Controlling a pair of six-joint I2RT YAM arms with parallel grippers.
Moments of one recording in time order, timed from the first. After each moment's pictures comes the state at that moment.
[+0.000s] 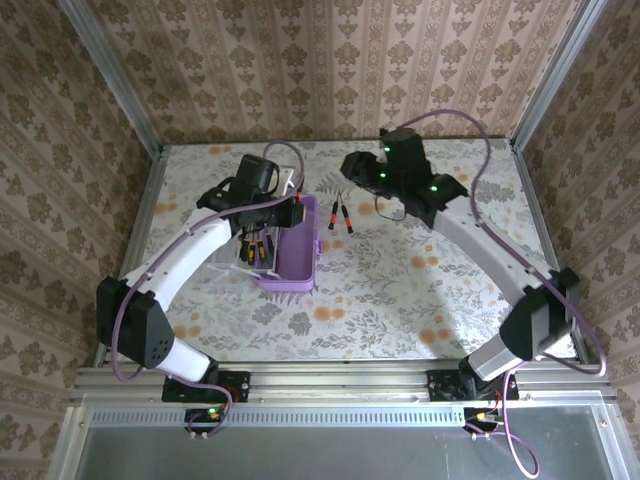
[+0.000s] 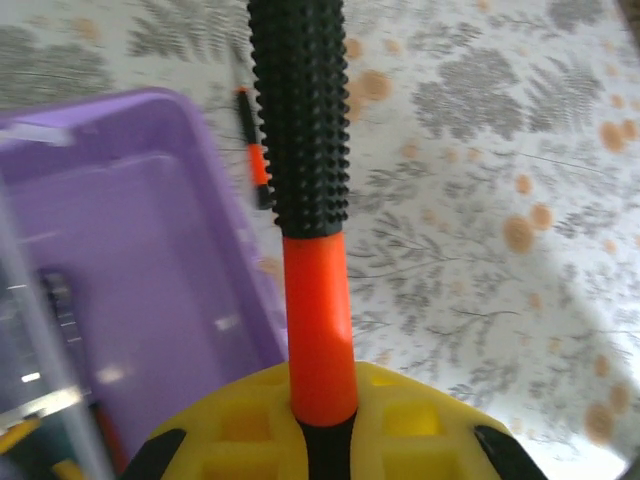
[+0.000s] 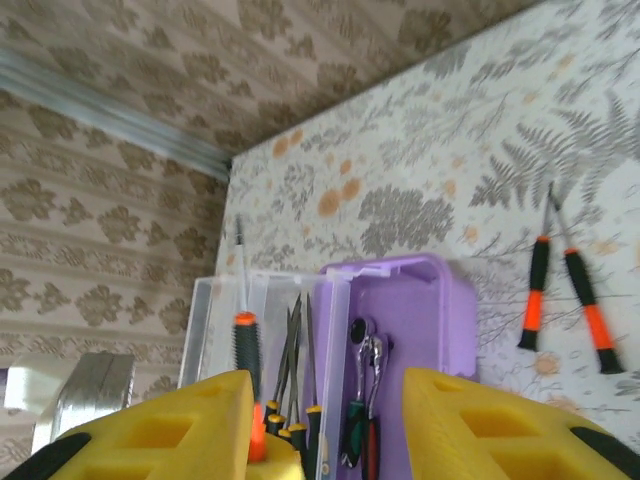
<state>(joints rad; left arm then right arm) -0.52 1.49 1.33 -0.69 0.26 -0.26 0.47 1.52 1.45 -0.40 -0.11 0.83</state>
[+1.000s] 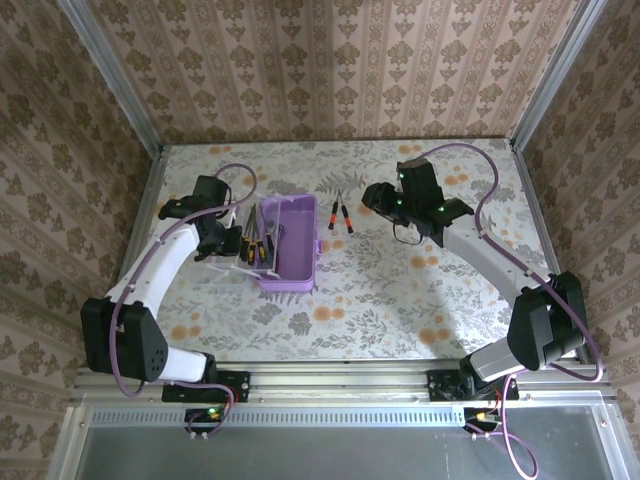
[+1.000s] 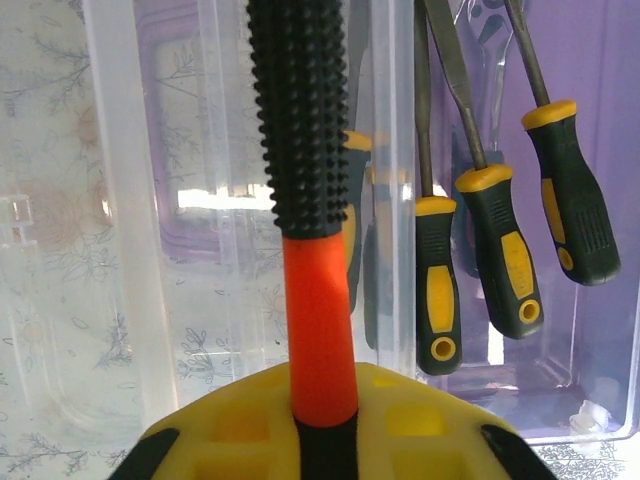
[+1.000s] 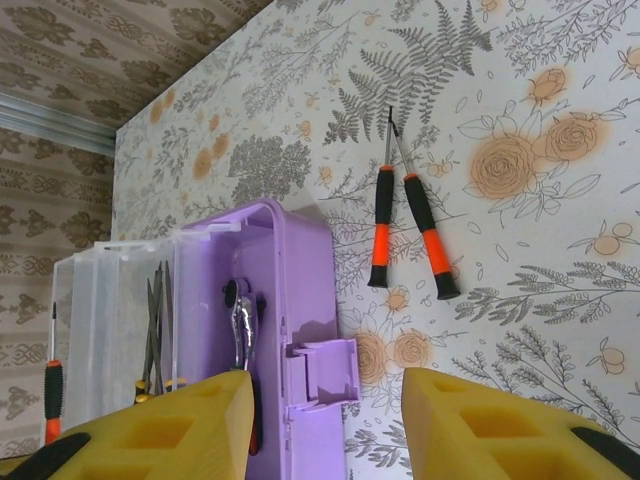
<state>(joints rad) -0.25 1.39 1.15 -1.02 0.03 -0.13 0.39 1.48 1.16 -0.33 -0.15 0.81</state>
